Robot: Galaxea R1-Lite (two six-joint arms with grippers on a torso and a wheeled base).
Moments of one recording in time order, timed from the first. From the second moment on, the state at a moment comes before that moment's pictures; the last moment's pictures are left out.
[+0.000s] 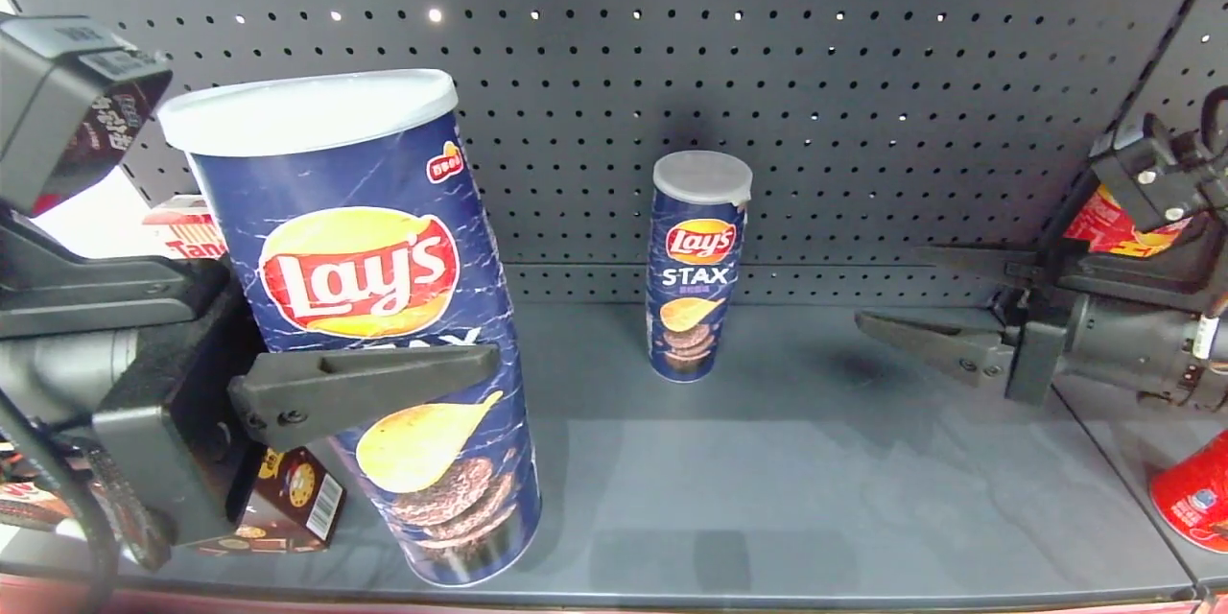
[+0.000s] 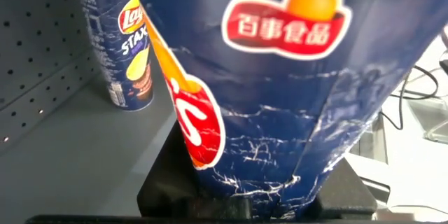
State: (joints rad) left arm -0.44 1.24 -0.82 -0.31 -0.78 0.04; right arm 0.40 1.35 -0.77 -0.49 0.41 -0.18
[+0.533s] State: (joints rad) left arm -0.43 1.26 -0.83 -0.39 -0.79 -0.01; right arm 0.35 1.66 -1.00 -0.67 0.77 -0.20
